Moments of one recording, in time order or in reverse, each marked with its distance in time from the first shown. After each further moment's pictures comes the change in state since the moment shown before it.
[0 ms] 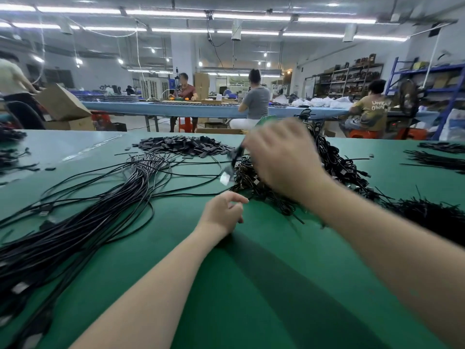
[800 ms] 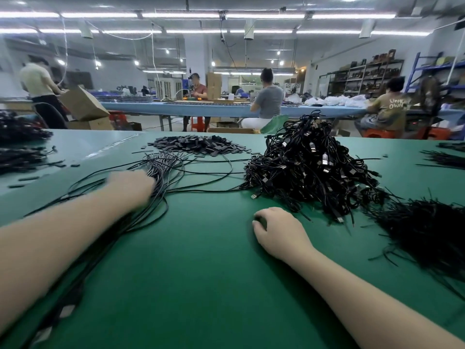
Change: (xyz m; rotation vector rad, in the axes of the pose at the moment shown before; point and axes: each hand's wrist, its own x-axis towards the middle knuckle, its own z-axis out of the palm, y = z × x) left_hand -0.008 0.021 -0.176 1.756 -0.040 -0.228; right_hand -0.091 -0.076 0.028 0.549 -0.789 0.697
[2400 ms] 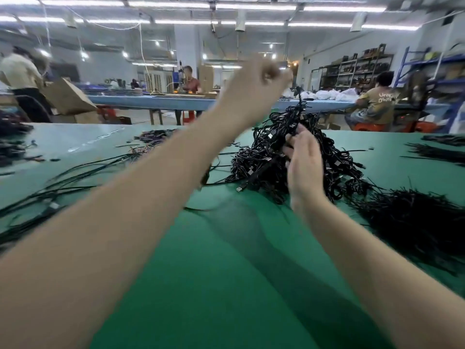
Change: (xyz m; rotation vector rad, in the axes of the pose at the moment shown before) left_hand -0.055 0.126 -0.200 -1.520 0.665 0.611; right_hand 0.021 -0.001 -0.087 1.193 0.530 0.131
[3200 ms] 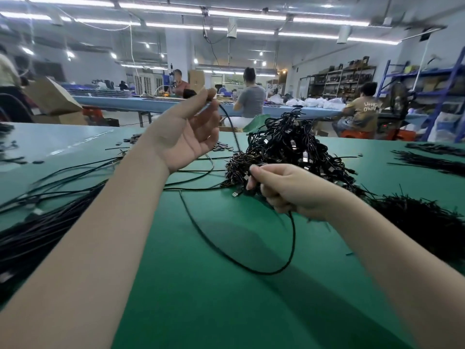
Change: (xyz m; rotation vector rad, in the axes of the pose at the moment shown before) left_hand -0.035 -0.068 -0.064 -1.161 -0.002 -0.580; right_hand 0.001 -0.020 -0.014 -0.304 -0.816 0.345
